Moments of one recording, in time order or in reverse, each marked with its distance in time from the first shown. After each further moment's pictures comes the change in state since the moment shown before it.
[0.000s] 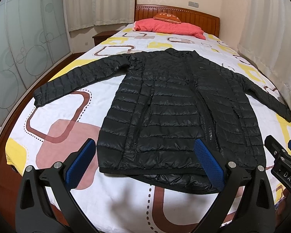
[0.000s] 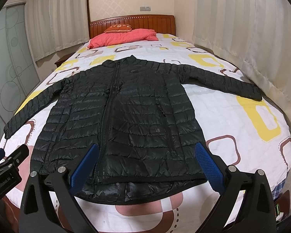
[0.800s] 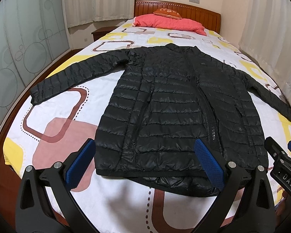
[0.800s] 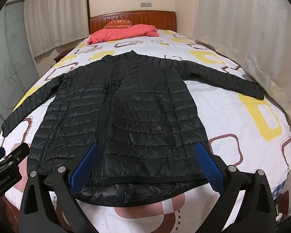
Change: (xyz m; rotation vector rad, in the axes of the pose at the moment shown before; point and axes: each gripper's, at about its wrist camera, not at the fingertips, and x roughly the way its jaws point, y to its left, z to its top) left arm 0.019 -0.001 0.005 0.002 0.029 -0.001; right arm 0.013 0.001 0.003 -0.006 0.029 -0.005
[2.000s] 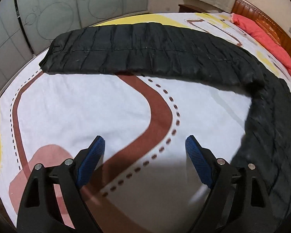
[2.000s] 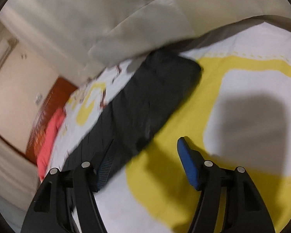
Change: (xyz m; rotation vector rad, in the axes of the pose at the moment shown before) left arm 0.221 0.180 0.071 -0.540 0.167 0.364; right arm 0.241 -0.442 0.077 1.029 -0.233 -0.107
